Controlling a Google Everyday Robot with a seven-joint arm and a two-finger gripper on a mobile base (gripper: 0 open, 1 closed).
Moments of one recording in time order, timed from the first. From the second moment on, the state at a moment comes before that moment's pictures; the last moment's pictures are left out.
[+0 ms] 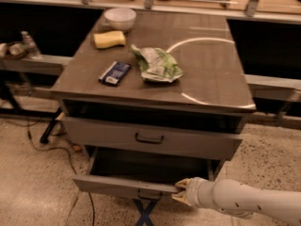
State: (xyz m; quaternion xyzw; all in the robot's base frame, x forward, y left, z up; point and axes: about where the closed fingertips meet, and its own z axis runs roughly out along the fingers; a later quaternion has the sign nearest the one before) arm 0.449 -0.108 0.439 -0.57 0.75 0.08 0.34
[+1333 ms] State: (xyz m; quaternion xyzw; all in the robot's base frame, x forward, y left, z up) arm 0.455 -0.094 0.445 -0.58 0.74 0.09 0.32
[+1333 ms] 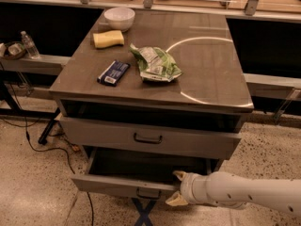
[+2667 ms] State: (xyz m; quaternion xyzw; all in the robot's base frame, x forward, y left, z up) arm 0.505 -0.149 0.478 -0.55 0.76 0.04 0.35
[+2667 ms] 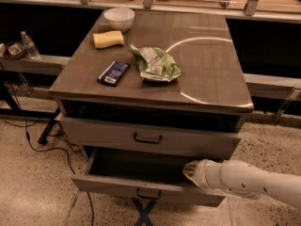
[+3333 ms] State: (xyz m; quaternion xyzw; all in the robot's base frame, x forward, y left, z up) arm 0.506 -0.146 0.439 -0.56 0.76 0.06 0.33
